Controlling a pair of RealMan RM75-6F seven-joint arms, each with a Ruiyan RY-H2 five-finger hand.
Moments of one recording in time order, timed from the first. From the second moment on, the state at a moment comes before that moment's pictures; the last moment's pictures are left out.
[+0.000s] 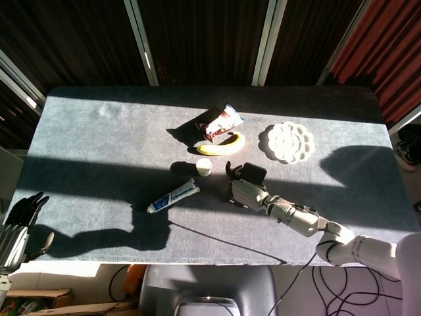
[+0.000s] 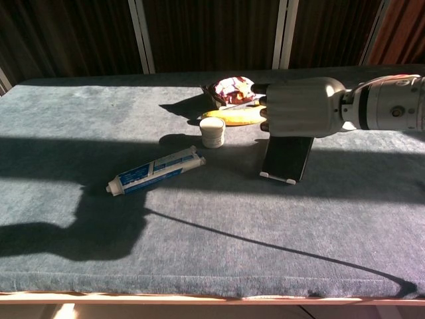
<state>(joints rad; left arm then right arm) -0.12 -1.09 0.01 -1.52 1.62 1.51 -0.24 0.92 -1.42 0.05 -1.28 -1.69 0.75 -1.25</state>
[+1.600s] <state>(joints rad) -0.11 -1.08 0.02 -1.52 1.62 1.51 -0.23 0.79 -1.35 0.07 -1.51 -1.48 0.94 -1.27</state>
